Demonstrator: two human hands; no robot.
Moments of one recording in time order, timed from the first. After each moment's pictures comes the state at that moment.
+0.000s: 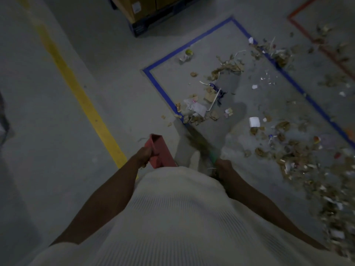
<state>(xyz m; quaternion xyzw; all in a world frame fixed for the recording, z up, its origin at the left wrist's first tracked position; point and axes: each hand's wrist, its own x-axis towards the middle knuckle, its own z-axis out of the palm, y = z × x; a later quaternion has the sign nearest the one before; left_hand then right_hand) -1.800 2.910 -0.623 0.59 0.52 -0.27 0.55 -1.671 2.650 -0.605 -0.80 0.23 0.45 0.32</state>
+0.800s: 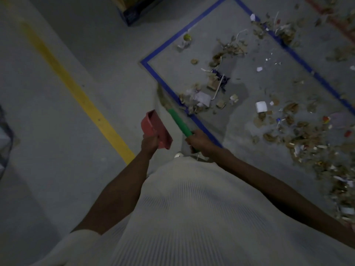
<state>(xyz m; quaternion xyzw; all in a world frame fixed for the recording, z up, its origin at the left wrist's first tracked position) -1.773 2.961 -0.653 0.60 0.56 -0.16 0.55 -1.665 2.794 -0.640 -0.80 0.06 0.50 0.33</state>
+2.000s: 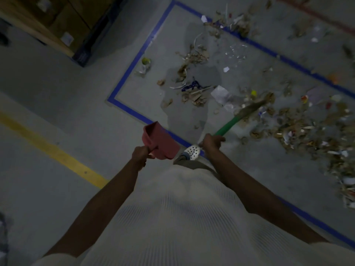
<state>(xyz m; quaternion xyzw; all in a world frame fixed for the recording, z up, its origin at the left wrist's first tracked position) -1.521 2.998 -0.649 0.63 0.52 -0.32 0.49 -1.428 2.764 -0.664 -0.65 0.54 0.24 0.48</state>
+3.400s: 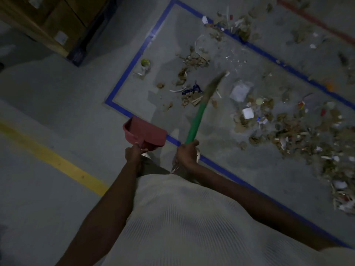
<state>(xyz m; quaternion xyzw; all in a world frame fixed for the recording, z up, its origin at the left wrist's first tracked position) -1.466 3.053 -0.670 0.53 0.62 -0.13 0.57 -1.427 2.878 -0.644 -0.76 0.36 0.35 0.41</state>
